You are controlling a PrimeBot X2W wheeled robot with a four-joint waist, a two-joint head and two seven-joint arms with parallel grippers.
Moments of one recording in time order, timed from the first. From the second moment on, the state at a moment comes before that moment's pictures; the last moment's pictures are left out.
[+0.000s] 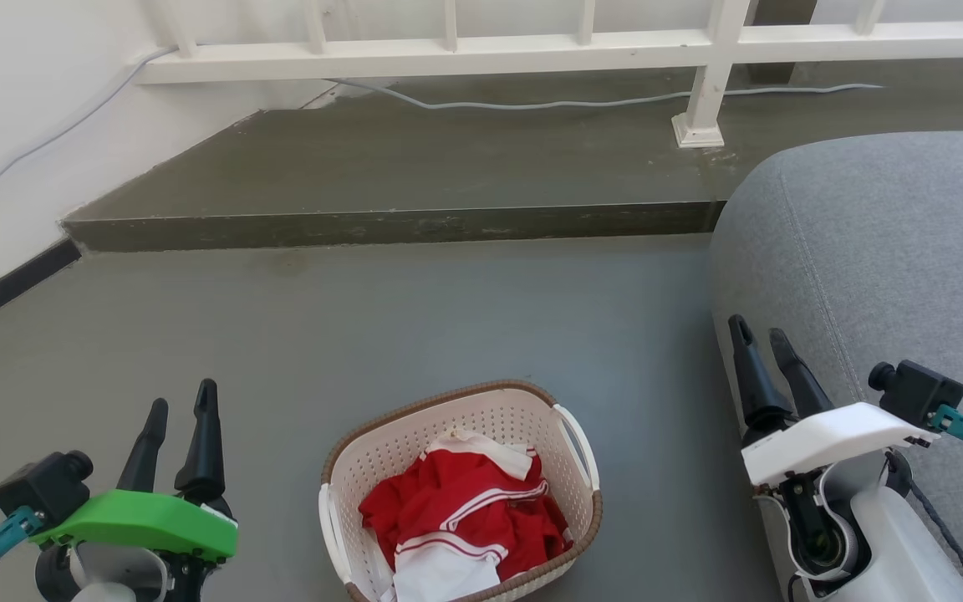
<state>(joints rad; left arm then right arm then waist) -0.05 0.11 -0.10 0.22 -0.76 -0.10 -0.15 -0.10 -0.08 0.20 0.27 0.73 0.05 -0.16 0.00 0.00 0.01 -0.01</state>
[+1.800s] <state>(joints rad) -0.06 0.08 -0.09 0.20 -0.39 -0.12 -0.25 -0.14 -0.06 0.26 0.30 0.35 0.02 -0.25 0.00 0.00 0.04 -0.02</state>
